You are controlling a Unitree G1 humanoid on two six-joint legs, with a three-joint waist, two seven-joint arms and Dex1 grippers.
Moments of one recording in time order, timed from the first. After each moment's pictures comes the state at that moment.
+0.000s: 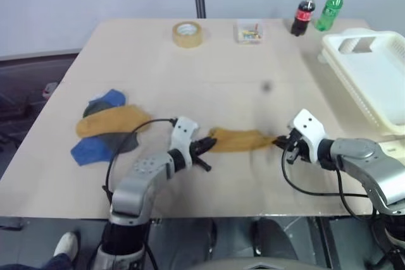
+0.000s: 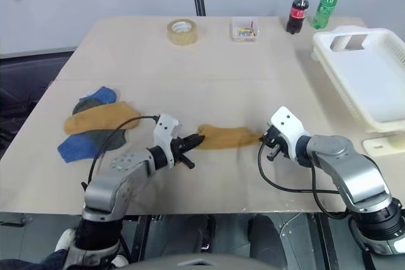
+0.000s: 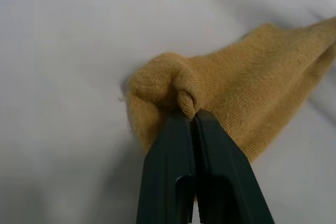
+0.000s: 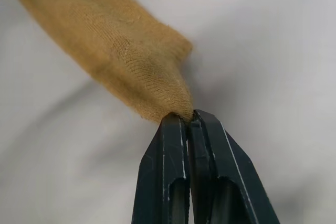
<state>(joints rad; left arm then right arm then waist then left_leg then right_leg) -0.11 0.24 -0.04 -0.51 -0.22 0.94 -0.48 -0.28 -0.70 0.11 -0.53 0.34 1.03 0.66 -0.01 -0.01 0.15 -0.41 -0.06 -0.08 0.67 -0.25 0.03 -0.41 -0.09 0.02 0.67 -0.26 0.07</state>
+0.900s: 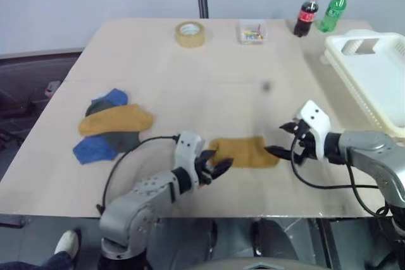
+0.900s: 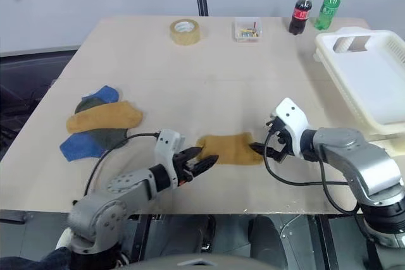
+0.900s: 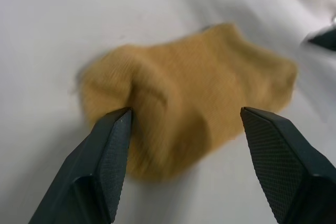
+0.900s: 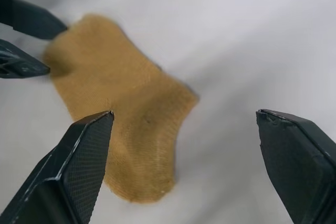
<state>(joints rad) 0.00 0.26 0.03 -0.75 -0.49 1.21 -0.38 -0.29 -0.72 -0.05 -0.55 0.55 1.07 0.73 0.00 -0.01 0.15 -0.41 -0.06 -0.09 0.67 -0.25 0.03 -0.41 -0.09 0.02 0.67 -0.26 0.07</state>
